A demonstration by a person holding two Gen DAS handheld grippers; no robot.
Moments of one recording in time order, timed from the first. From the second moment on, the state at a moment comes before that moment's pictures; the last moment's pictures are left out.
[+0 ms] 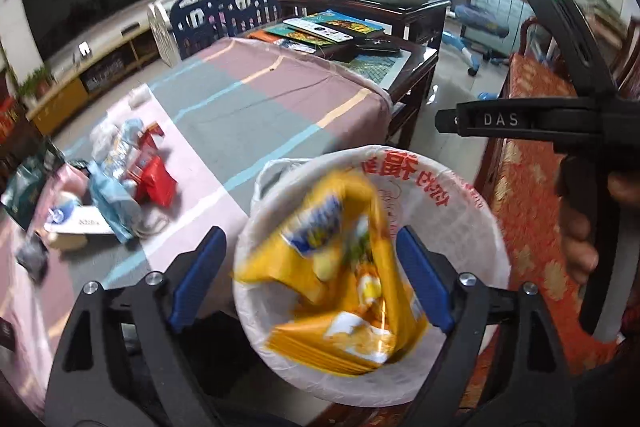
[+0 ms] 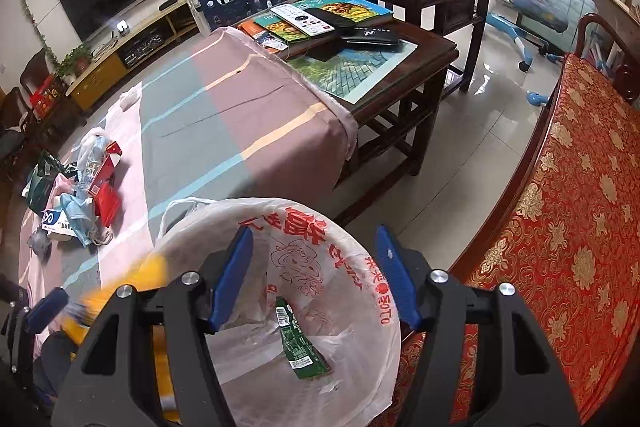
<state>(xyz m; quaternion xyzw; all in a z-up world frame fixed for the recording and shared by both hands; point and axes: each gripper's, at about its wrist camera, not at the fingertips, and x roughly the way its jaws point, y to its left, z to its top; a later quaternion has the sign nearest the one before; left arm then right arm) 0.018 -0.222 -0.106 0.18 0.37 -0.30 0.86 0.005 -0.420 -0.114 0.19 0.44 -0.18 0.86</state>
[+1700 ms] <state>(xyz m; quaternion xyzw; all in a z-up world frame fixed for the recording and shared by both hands) 0.100 0.052 -0.098 -0.10 0.44 0.12 0.88 0.163 -0.209 -0.125 0.13 0.48 0.05 0.87</state>
